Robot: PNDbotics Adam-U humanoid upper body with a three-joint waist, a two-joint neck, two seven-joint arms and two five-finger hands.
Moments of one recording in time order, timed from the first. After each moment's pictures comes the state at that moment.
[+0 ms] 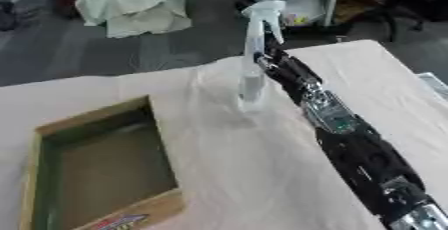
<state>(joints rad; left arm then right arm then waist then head) -0.05 0.26 -0.06 -1.94 0.27 0.09 -0.10 -0.79 -0.63 0.09 -1.00 -0.33 -0.17 0.17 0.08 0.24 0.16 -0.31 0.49</state>
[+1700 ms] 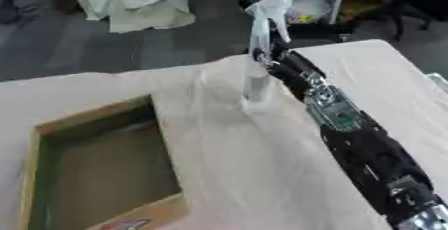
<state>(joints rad) -0.07 0.25 -0.06 -1.94 0.26 0.10 -0.12 -0.82 -0.67 0.09 -1.04 -0.34 -0.18 0.24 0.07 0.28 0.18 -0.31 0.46</state>
